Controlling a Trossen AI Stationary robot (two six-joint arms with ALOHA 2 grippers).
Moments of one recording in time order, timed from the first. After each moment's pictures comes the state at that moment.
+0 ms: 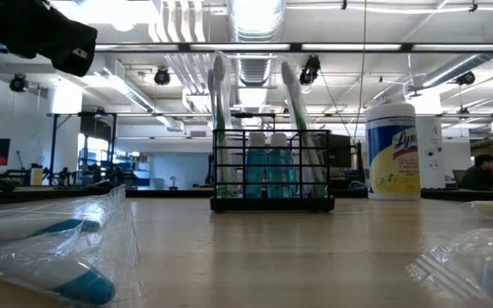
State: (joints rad) left arm -0.46 0.49 0.24 0.15 -0.33 0.00; right arm 0.87 1.41 1.27 -0.25 0.72 0.26
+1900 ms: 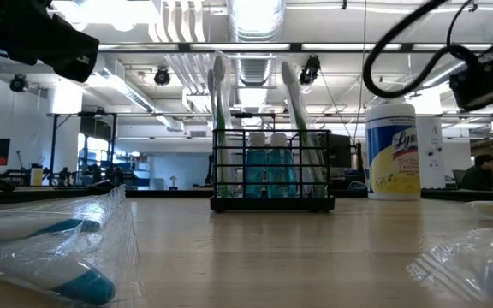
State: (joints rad) left arm -0.46 0.55 0.24 0.16 -0.33 -0.02; right arm 0.67 1.60 0.87 -0.82 0.15 1.60
